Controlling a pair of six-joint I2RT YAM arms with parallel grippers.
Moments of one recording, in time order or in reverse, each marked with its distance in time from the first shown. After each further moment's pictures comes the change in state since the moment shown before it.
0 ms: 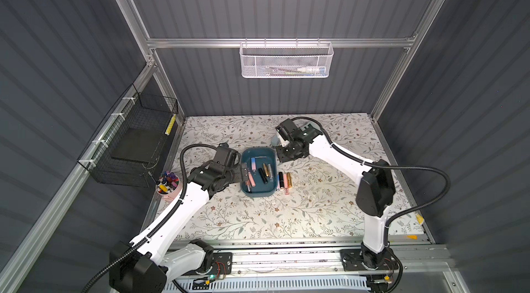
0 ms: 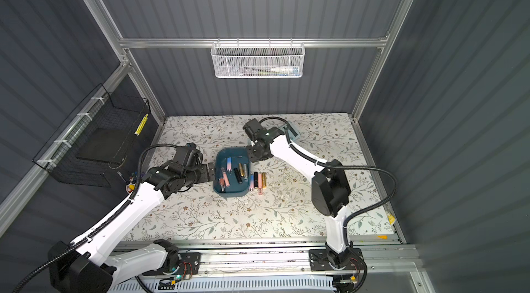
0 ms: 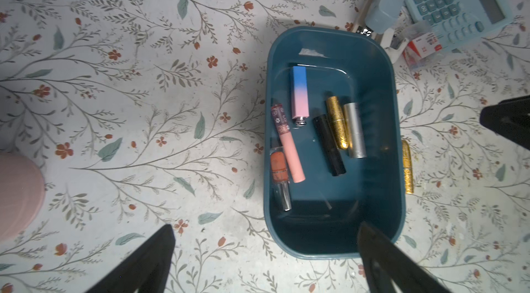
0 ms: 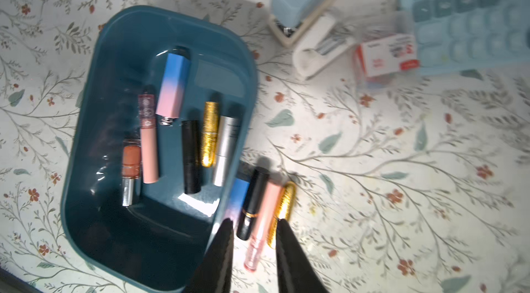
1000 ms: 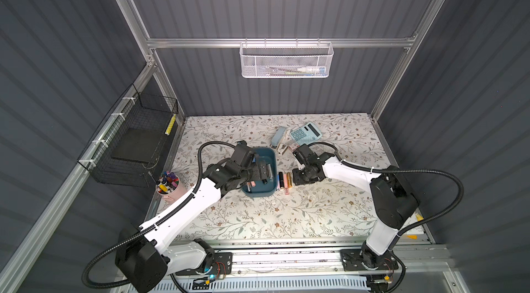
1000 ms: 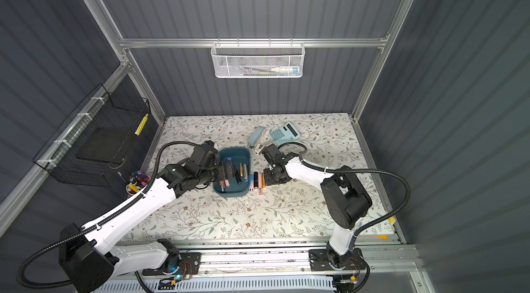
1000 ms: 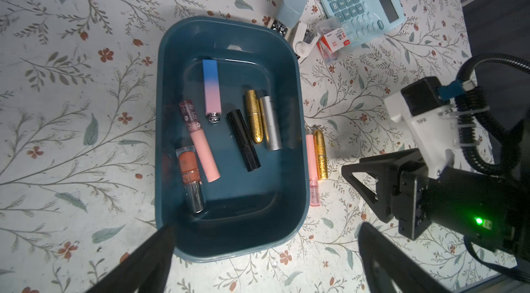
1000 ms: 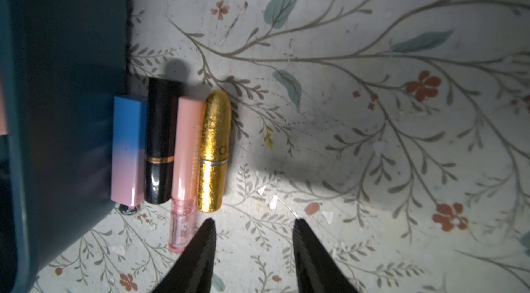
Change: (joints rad) left arm -0.190 0.087 0.074 0.081 0.026 -0.156; right arm -0.043 -0.143 -0.537 0.289 -0.071 0.084
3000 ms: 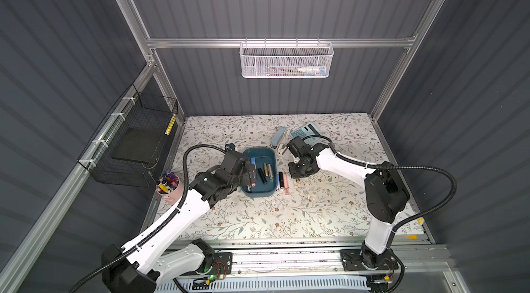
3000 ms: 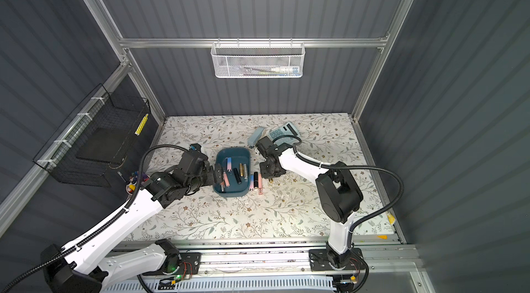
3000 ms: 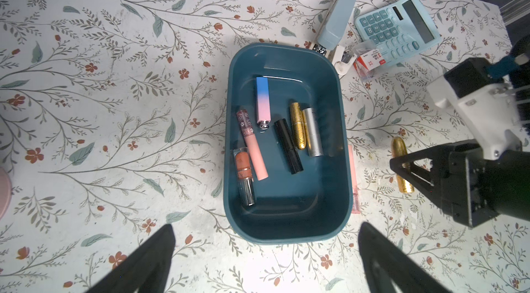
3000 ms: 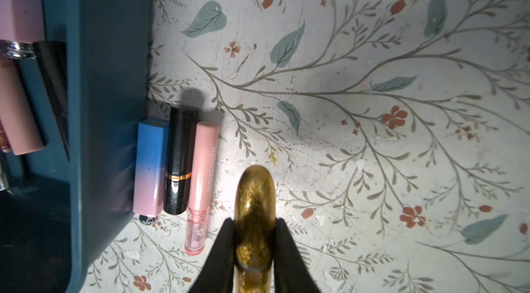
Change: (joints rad) left arm 0.000 -0.150 -0.051 -0.092 -0.162 0.034; right arm 0.021 0.072 0.218 -0.189 0.070 -0.015
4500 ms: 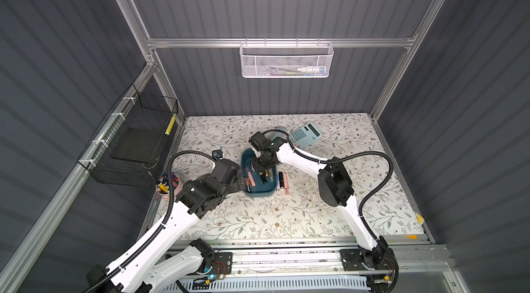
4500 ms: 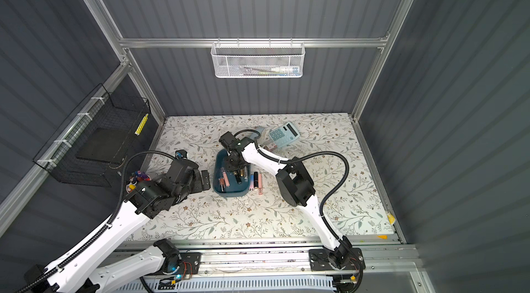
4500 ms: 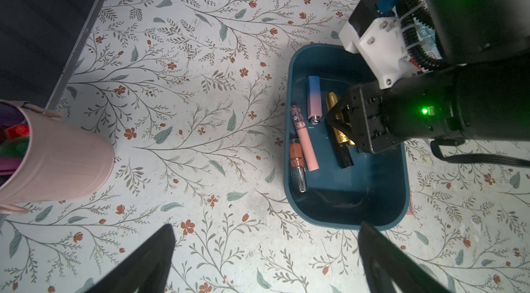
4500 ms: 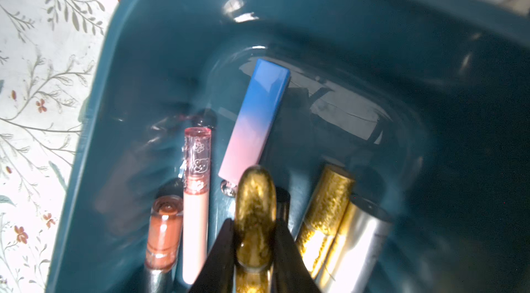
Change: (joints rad) left arm 0.000 -0.130 -0.029 -0.162 -0.150 -0.001; right arm 0.162 0.557 0.737 -0.084 -0.100 -0.045
